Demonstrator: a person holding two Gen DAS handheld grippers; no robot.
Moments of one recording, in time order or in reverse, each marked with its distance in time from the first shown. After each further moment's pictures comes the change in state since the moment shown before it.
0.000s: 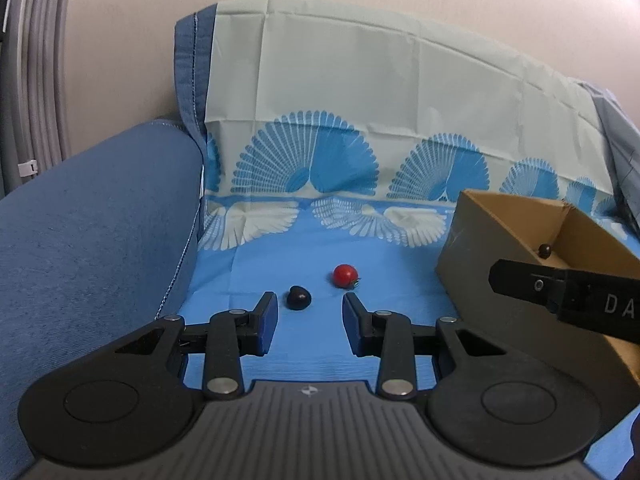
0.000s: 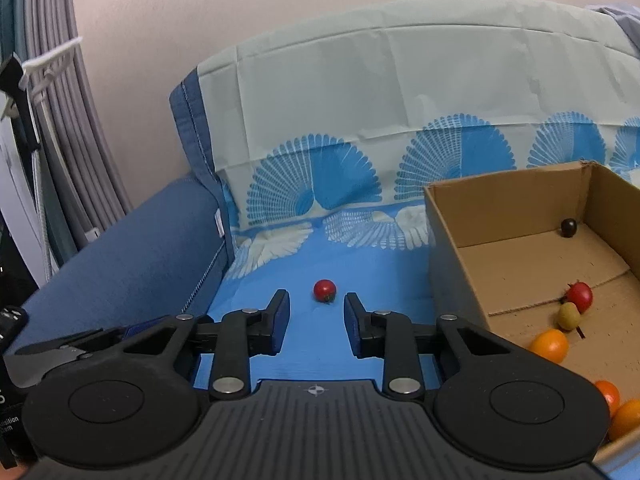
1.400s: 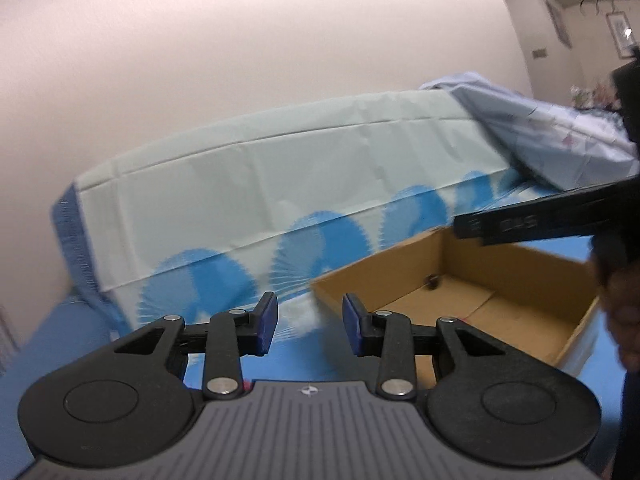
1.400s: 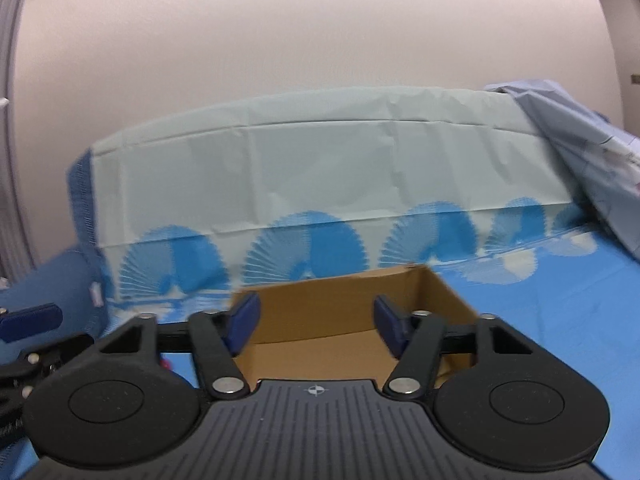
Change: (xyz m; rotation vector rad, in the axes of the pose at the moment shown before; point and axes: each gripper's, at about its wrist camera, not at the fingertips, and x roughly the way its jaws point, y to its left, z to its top) left arm -0.083 -0.132 0.027 0.391 -0.265 -0.163; right arm -0.087 -0.123 0.047 -0.028 -0.218 -0.241
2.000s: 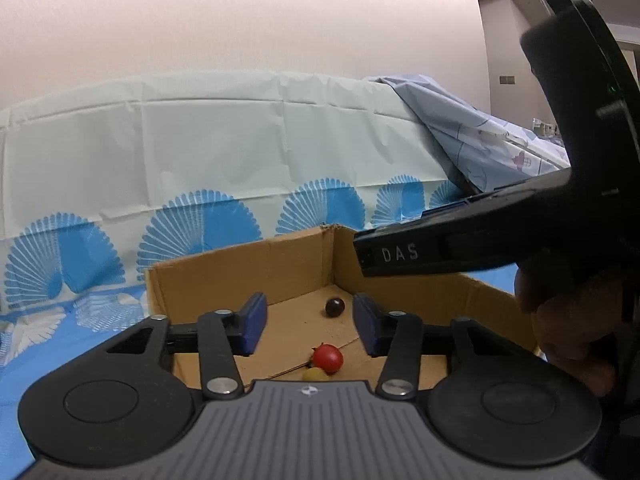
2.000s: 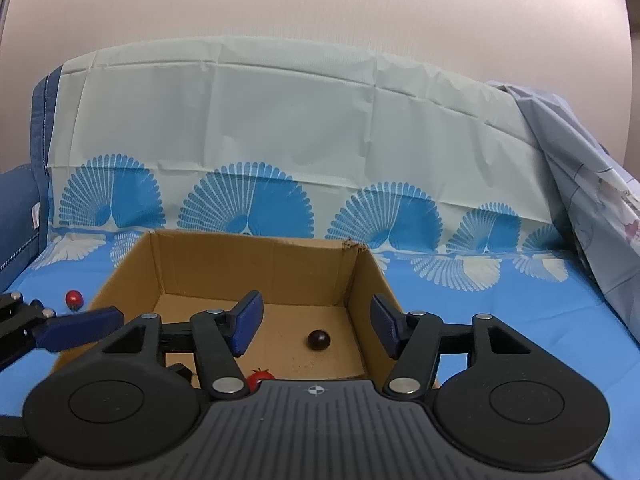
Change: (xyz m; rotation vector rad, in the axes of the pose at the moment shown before) left arm 0.088 -0.124 -0.006 -0.139 0.006 -0.219; right arm 0.052 -0.057 -0.004 -0.206 0.108 -0.109
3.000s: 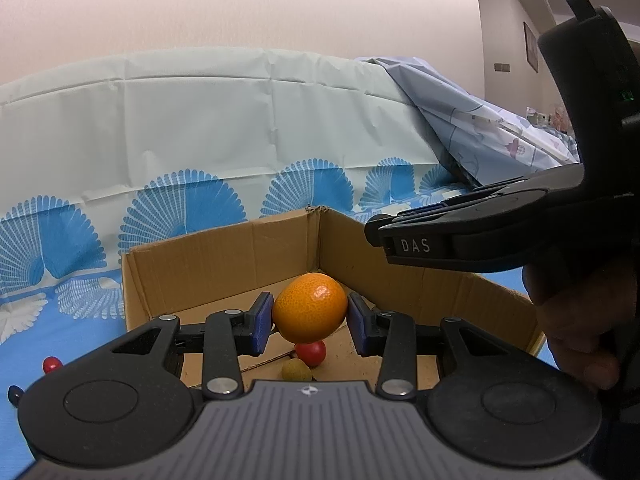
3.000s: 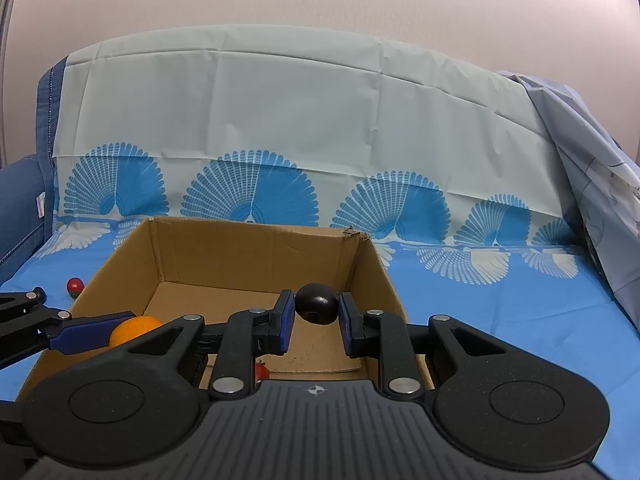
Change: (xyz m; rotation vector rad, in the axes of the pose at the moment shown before) left arm 0.022 -0.005 0.002 -0.022 0.064 -0.051; right arm 0.012 -0.015 -0.002 -0.011 0.043 0.046
